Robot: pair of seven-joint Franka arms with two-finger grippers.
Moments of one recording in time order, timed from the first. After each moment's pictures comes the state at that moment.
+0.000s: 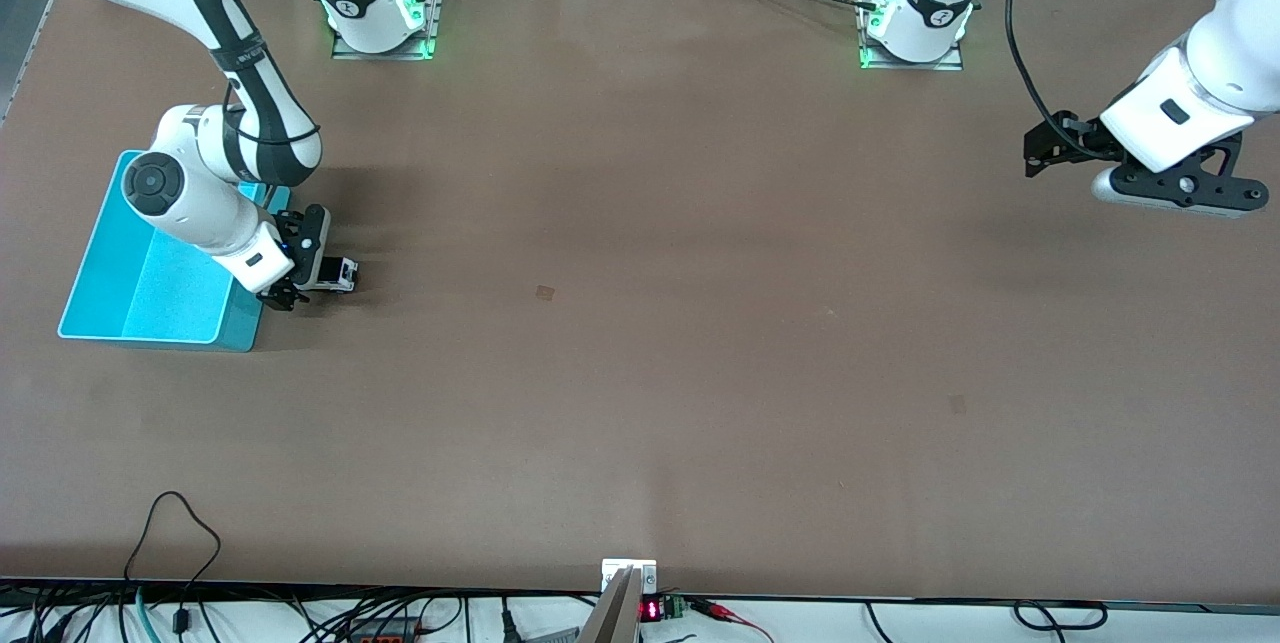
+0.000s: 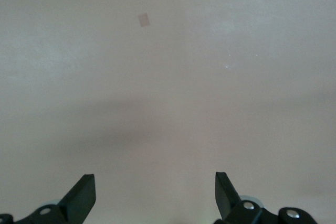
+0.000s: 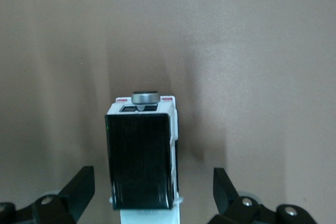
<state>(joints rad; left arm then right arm) 0.02 0.00 -0.13 -1.67 0.03 1.56 0.04 -0.04 0.35 0.01 -2.25 -0.05 2.58 -1.50</state>
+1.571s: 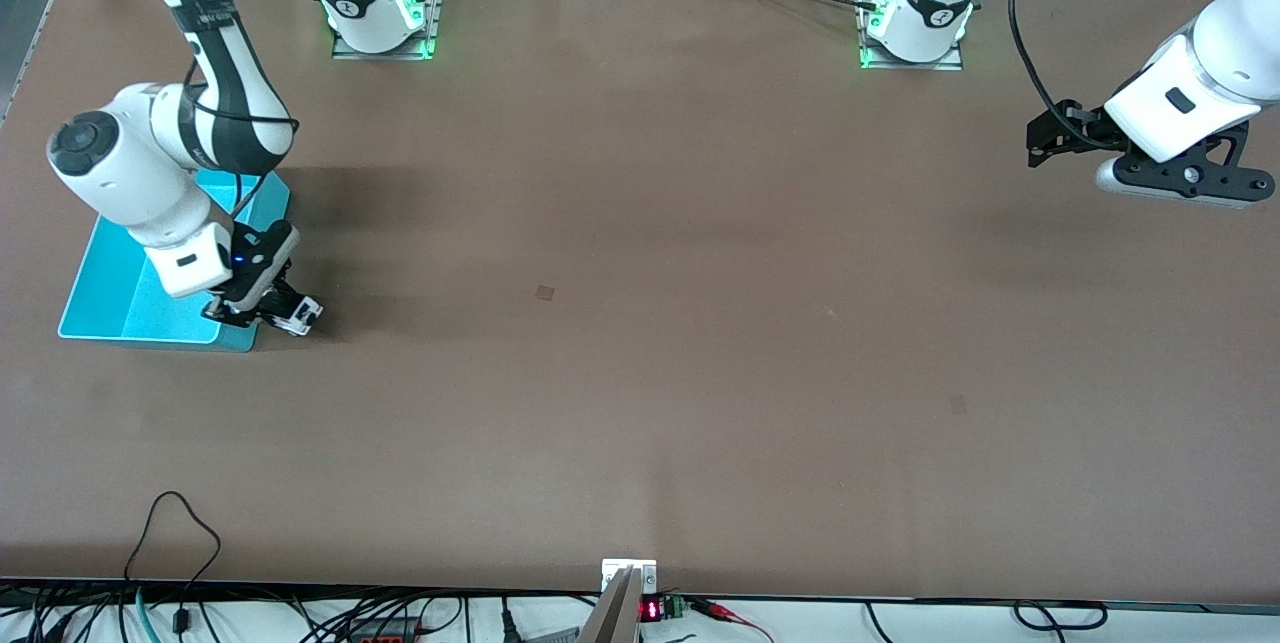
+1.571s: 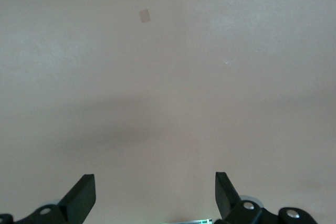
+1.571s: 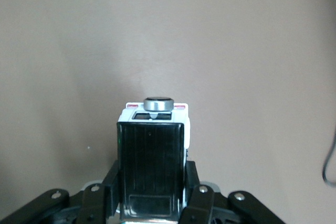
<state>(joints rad) 0.03 -0.01 -0.13 -1.65 0.03 1.53 0.04 -0.05 0.21 0.02 -2.16 0.03 2.59 -1.23</state>
